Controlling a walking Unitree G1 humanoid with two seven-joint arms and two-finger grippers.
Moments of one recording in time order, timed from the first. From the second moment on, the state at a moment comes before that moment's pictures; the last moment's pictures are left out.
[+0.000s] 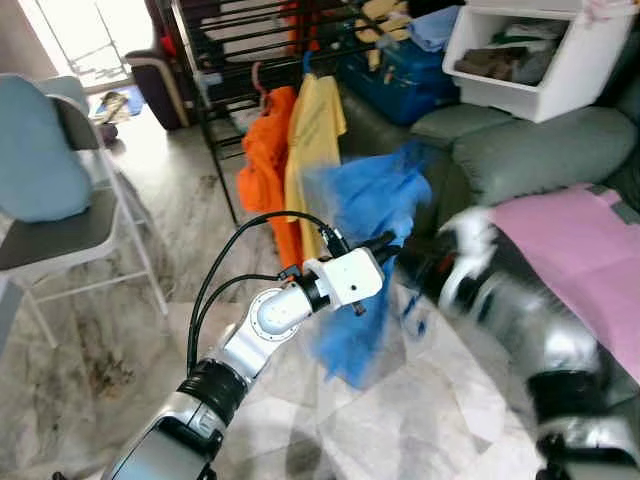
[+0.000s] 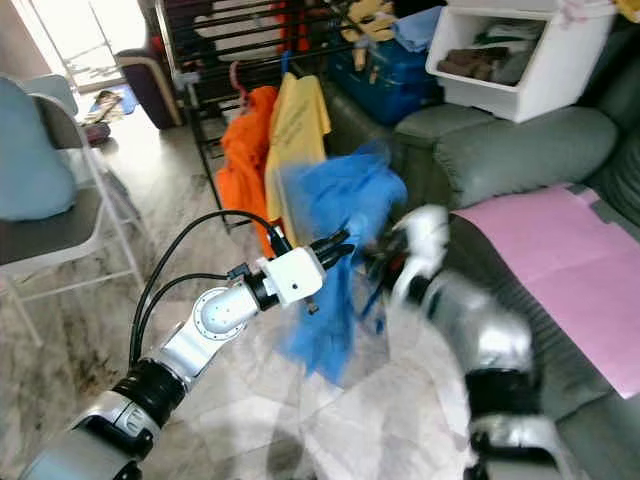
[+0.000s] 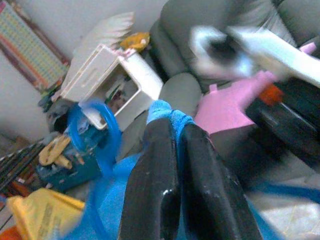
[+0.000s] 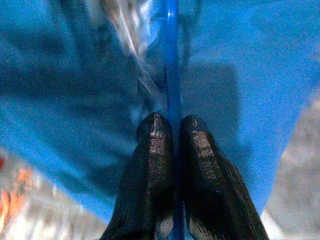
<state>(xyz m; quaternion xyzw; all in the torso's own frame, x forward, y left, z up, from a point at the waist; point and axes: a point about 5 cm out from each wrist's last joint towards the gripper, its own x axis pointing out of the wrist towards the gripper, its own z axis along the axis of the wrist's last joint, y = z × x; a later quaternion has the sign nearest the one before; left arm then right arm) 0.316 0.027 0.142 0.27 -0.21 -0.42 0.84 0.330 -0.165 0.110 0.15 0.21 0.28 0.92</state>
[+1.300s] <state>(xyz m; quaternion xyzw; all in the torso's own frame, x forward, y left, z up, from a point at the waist) 0.284 0.043 0.094 0.28 -0.07 -0.53 0.79 0.383 -0.189 0.210 0.19 -0.07 0.16 0.97</state>
